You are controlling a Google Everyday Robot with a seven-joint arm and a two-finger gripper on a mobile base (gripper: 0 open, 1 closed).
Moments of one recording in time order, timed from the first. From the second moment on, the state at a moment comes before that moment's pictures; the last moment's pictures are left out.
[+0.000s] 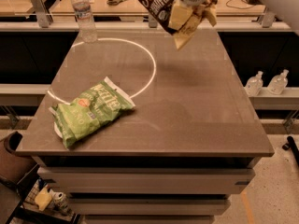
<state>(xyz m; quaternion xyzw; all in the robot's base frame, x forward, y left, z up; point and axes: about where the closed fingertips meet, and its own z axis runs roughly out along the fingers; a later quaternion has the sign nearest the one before) 0.685 -0.095 1.030 -0.57 0.71 -0.21 0.36</state>
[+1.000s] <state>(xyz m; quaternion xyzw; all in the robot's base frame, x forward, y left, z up) 0.779 -0.064 0.981 -0.61 0.73 -0.17 0.25</state>
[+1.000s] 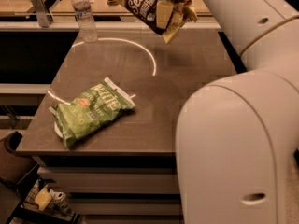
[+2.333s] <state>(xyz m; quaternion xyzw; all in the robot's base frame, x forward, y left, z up) 0.828 -0.012 0.982 -0.60 0.71 -0.15 0.34</state>
